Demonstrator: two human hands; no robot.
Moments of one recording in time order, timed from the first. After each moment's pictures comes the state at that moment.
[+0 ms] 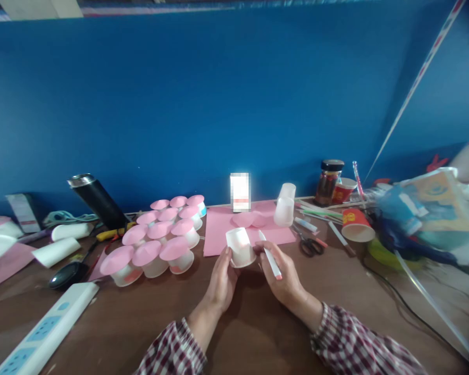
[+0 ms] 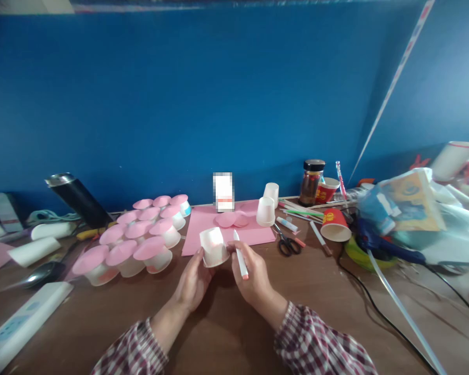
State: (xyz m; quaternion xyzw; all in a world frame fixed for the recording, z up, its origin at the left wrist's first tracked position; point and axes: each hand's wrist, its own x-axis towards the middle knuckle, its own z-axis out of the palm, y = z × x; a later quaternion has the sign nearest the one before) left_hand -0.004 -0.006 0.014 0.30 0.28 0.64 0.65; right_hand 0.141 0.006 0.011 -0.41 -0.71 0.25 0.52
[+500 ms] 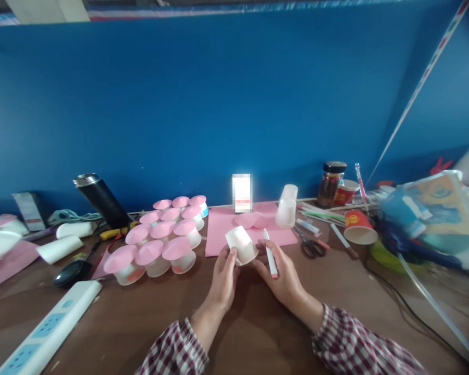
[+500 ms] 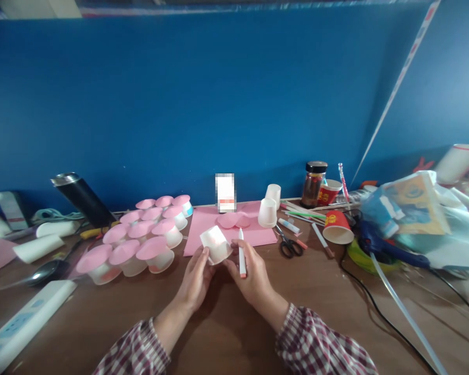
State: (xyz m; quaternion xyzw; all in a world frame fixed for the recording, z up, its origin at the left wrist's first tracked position) left_hand -0.004 -0.006 0.013 0.33 0.36 0.64 0.59; right_hand 0.142 0.009 0.007 -0.42 -0.71 0.27 0.49
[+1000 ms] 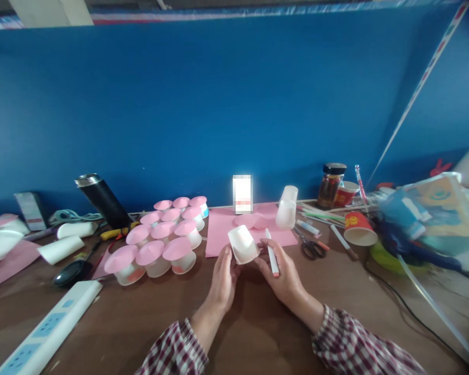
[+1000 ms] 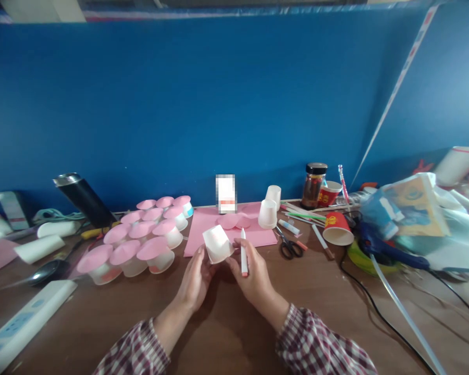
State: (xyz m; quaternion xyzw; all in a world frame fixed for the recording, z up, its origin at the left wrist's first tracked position) left_hand -0.006 -0.004 0.008 0.32 0.36 0.65 0.59; right_hand 0.143 0.010 0.009 -0.44 -0.71 0.26 0.49
